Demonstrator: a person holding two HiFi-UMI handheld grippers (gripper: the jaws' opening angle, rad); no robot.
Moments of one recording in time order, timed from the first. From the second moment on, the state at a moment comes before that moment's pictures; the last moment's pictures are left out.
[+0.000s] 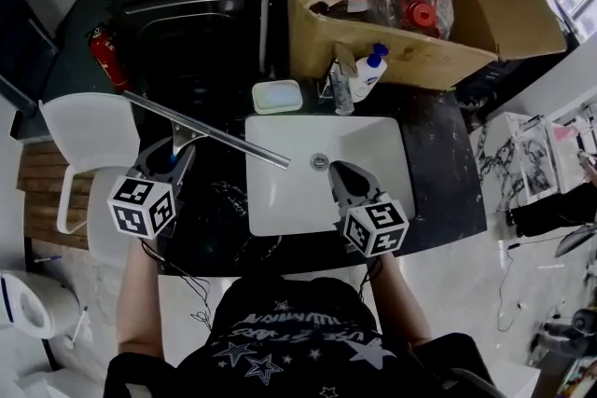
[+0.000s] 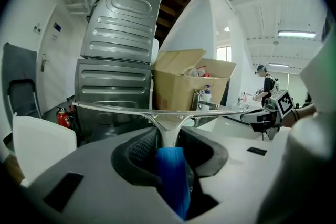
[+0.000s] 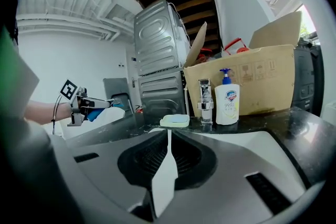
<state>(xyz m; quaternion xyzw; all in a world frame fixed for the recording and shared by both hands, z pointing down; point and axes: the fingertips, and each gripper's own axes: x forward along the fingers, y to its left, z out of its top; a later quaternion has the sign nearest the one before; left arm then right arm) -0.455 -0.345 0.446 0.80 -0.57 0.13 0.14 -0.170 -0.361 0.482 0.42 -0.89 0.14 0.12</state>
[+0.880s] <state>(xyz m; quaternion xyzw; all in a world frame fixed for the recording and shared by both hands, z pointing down) -0.444 -0.429 0.541 0.82 -0.46 0.25 0.21 -0.172 -0.397 0.506 0.47 -0.86 0.16 0.14</state>
